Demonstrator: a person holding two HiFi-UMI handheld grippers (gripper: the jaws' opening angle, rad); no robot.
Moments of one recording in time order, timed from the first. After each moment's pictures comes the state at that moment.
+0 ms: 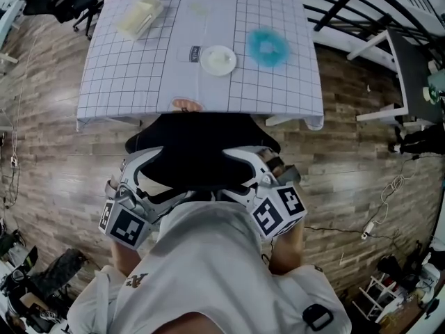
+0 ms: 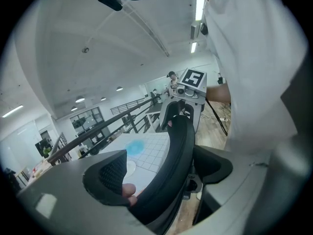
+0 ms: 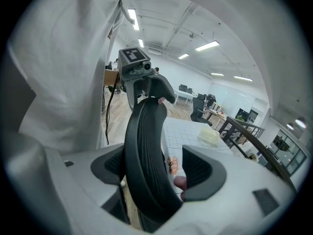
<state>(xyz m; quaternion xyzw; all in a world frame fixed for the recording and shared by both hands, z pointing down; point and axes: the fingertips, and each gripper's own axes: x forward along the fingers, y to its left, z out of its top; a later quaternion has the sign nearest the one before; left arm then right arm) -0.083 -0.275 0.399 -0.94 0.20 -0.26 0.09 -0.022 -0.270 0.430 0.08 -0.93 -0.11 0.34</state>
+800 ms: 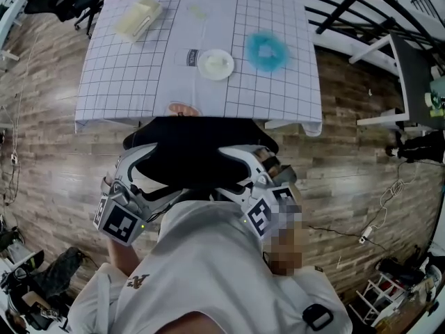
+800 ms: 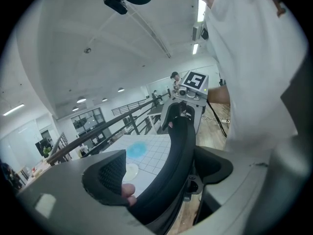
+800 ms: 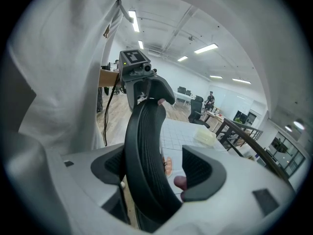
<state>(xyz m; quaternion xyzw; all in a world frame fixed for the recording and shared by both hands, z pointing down) -0.071 -0.305 0.397 -0.94 0.21 -0.25 0.08 -0.010 -0.299 0.429 0.08 -0.93 -0.12 0.33</state>
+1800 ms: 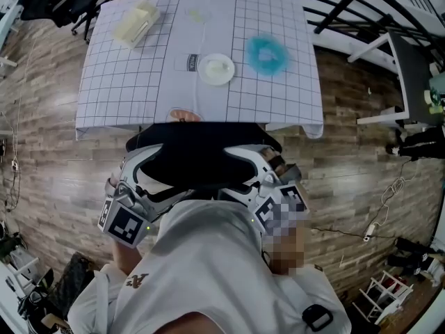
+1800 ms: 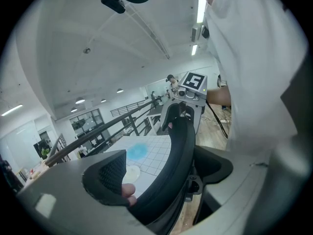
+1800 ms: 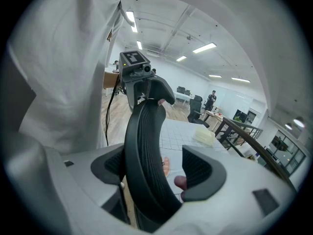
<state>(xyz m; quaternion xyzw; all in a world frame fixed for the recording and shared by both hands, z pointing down) -0.072 -0.326 0.395 -0.95 0.20 -0.24 0.09 -0.011 -0.320 0.427 0.09 -0.93 -0.12 0.33</state>
